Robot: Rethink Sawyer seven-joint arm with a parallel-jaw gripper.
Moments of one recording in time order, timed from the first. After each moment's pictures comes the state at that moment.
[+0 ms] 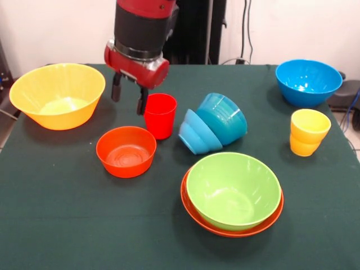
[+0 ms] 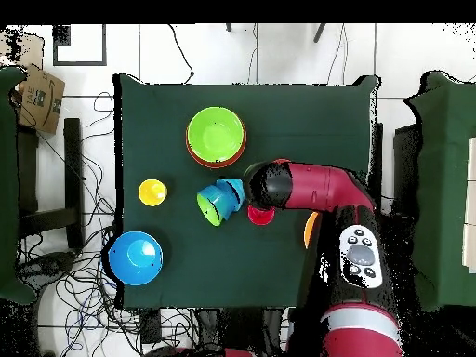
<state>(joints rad) -0.31 -0.59 -0.04 1.52 -0.29 0.54 2.19</state>
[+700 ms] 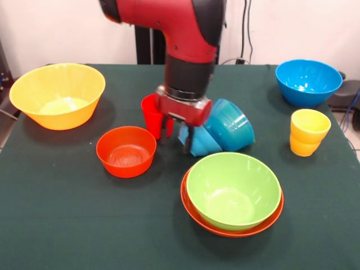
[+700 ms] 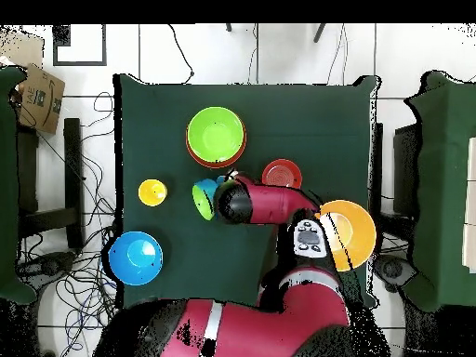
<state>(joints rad) -0.21 -0.42 -0.05 1.63 -0.15 0.16 2.25</state>
